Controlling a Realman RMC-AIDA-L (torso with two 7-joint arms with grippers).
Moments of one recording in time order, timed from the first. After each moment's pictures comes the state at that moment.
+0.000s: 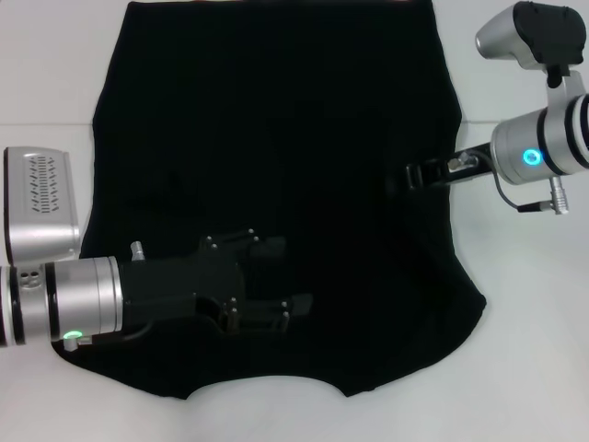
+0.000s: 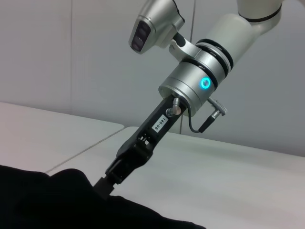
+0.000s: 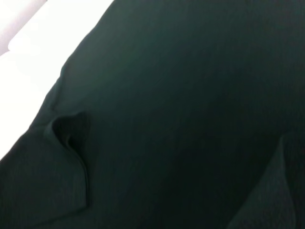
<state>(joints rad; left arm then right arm) -0.52 -2.14 0.79 0.64 1.91 1.51 -1.17 0.94 2.04 -0.91 -0.57 -2.40 -1.04 2.39</state>
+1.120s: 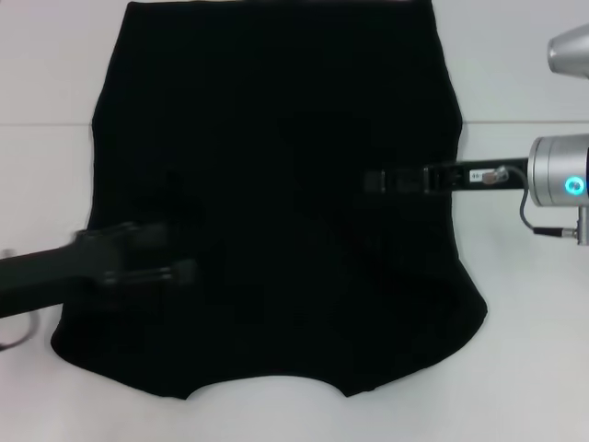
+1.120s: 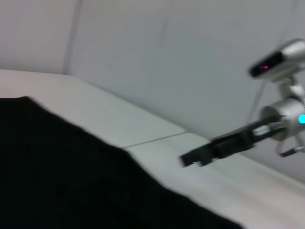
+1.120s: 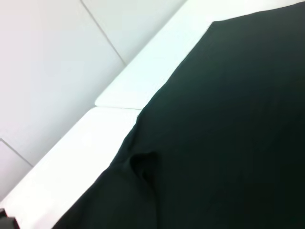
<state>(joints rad) -0.41 -2.06 0.52 0.77 2.01 1.65 -1.46 0.77 2.03 -0.89 -0.60 -2.02 -1.17 2.07</state>
